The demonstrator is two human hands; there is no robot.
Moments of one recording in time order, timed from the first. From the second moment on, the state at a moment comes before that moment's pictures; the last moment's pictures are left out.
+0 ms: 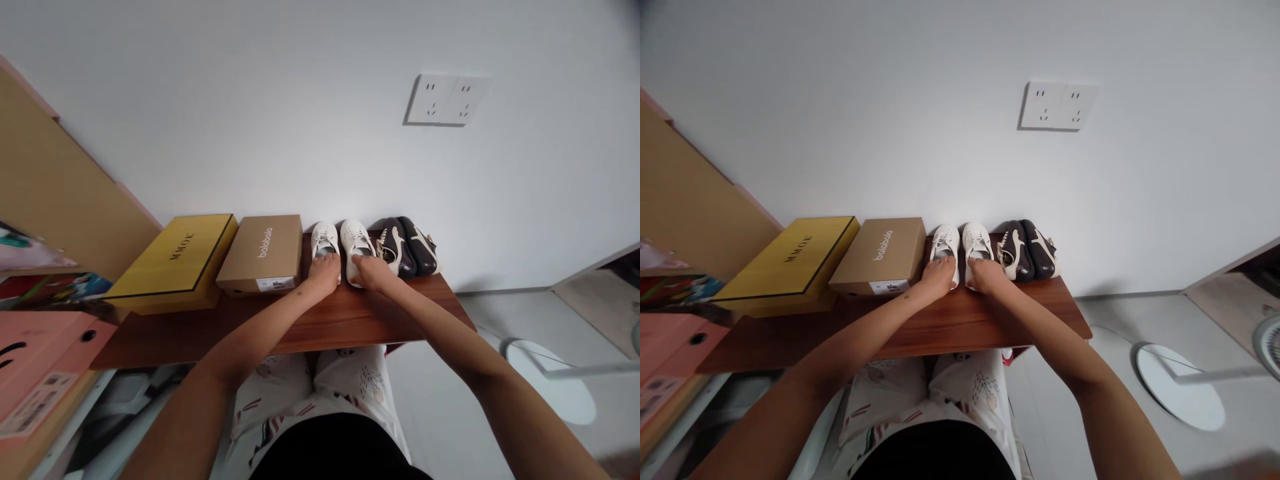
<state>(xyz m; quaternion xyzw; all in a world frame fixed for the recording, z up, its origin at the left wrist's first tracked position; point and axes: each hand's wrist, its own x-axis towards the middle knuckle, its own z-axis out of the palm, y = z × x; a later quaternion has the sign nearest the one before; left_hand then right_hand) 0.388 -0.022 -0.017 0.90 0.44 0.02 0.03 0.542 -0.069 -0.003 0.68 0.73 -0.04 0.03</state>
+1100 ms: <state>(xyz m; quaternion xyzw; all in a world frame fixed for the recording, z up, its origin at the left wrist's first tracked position) 0.451 -0.062 -0.020 0.86 0.34 0.24 0.29 0.671 -0.119 -0.035 0.77 0.52 0.05 -0.38</state>
